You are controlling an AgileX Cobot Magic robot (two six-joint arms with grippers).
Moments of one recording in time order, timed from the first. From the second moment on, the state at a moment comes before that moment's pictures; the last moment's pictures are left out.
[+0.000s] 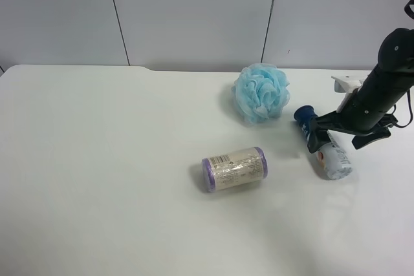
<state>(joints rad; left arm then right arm) -0.02 -0.01 -0.51 -0.02 1.06 0.09 -0.01 1.84 -0.96 0.14 0.61 -0.24</state>
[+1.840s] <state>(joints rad) -0.02 -0.01 -0.51 -0.02 1.06 0.09 0.08 0.84 -0.97 0.14 1.07 -0.22</state>
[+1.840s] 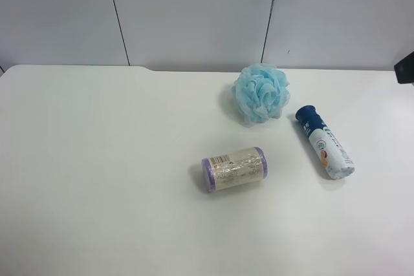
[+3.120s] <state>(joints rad) -0.02 -0.01 -0.51 -0.02 1.06 0.09 0.08 0.08 -0.70 0.06 1.22 -0.09</state>
